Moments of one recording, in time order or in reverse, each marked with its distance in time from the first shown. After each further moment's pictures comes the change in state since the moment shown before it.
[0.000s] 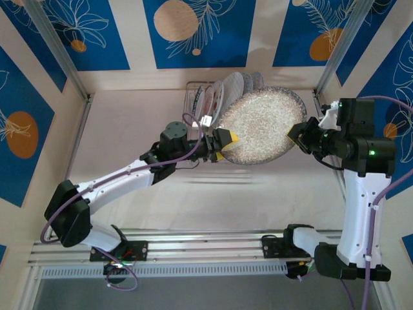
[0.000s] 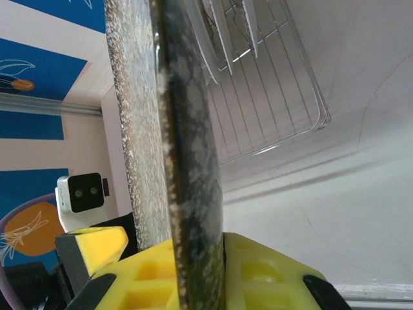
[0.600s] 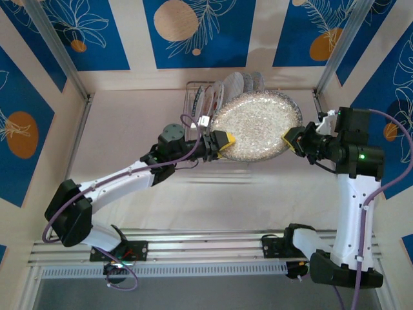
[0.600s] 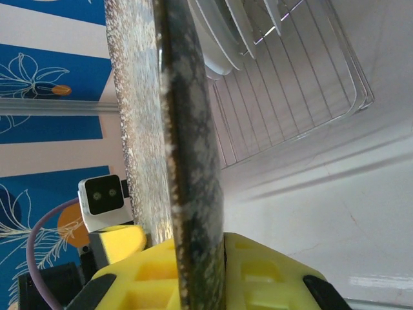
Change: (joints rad) left arm 0.013 0.002 -0.050 0.106 0.000 -0.080; right arm -0.087 -0.083 -0.244 0.176 -0.189 0.075
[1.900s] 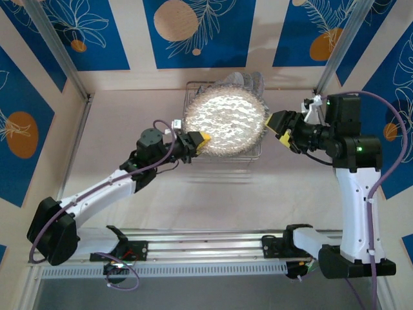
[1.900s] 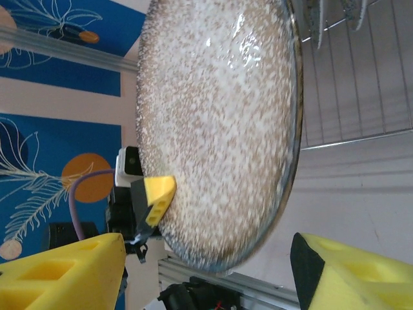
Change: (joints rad) left arm 0.157 -0.201 -0.175 -0.078 -0.087 -0.129; right arm 0.222 0.088 0.143 0.037 0.045 -0.040
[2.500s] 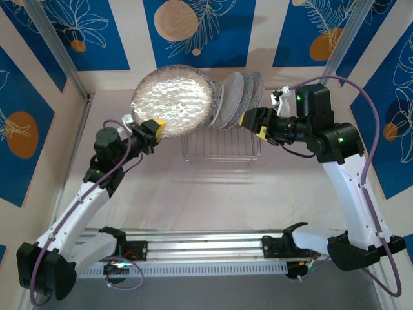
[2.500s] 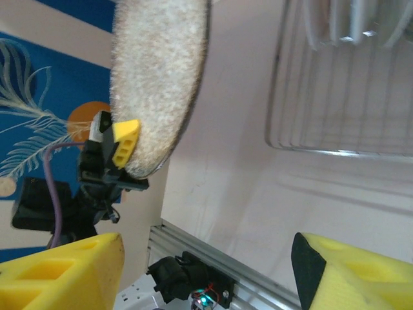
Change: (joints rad) left arm 0.373 -0.276 -0.059 -0.178 0.013 -0.001; right arm 0.325 0.066 0.031 0.172 0.122 0.017
